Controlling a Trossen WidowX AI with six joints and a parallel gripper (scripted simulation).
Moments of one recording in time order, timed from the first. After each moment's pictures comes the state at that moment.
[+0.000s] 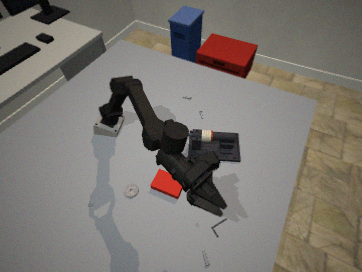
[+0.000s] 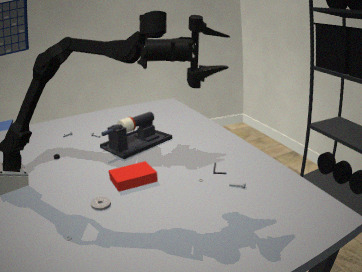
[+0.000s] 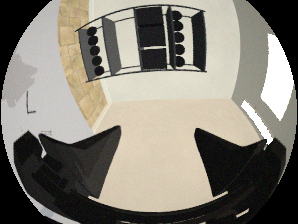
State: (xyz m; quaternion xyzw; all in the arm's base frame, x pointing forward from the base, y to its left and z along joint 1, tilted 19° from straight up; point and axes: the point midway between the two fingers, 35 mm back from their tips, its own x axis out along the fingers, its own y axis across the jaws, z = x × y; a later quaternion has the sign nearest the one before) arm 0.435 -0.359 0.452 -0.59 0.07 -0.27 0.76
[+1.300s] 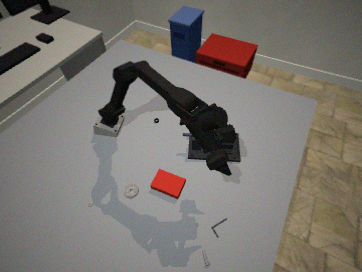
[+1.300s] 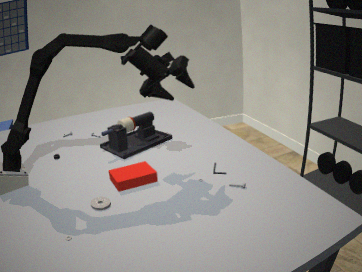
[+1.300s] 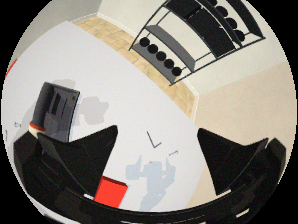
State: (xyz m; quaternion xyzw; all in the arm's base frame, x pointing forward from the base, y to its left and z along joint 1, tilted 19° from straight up) arm 0.472 -0.165 0.339 -0.29 0.26 -0.03 0.92
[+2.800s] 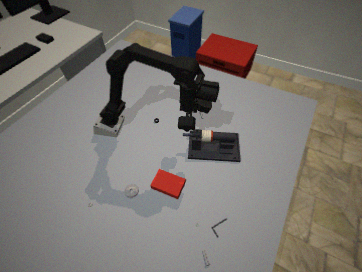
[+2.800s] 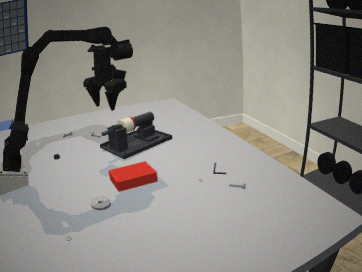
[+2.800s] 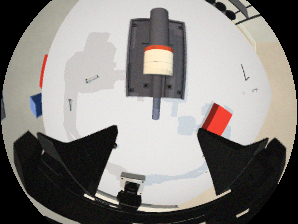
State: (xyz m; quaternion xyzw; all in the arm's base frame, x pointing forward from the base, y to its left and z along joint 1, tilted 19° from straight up) arm 0.321 0.007 0.260 -0.08 0.58 0.09 0.81
